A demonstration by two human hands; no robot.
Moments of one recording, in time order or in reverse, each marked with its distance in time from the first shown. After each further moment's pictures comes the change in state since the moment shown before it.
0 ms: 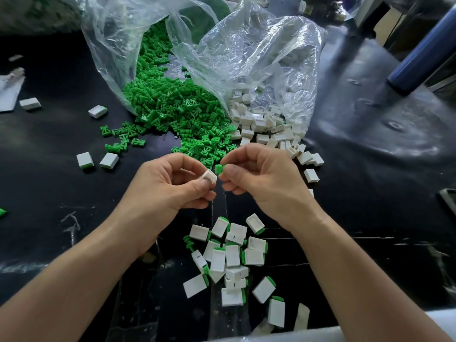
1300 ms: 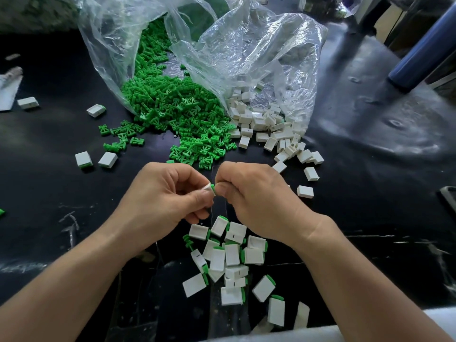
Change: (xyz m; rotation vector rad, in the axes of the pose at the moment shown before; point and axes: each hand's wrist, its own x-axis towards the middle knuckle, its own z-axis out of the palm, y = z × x) left_hand -0.002 -0.002 -0.005 0.323 -0.087 0.118; right_hand -0.008 -0.007 0.007 -0.769 -0.172 -0.230
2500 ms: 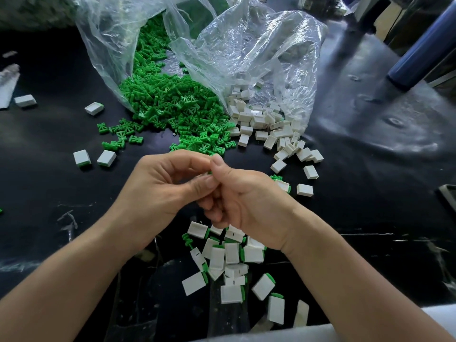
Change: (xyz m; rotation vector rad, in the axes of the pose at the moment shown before) left_hand -0.002 0.011 0.003 -0.323 -0.055 0.133; right_hand 0.003 -0.008 0.009 1.298 -0.293 0.424
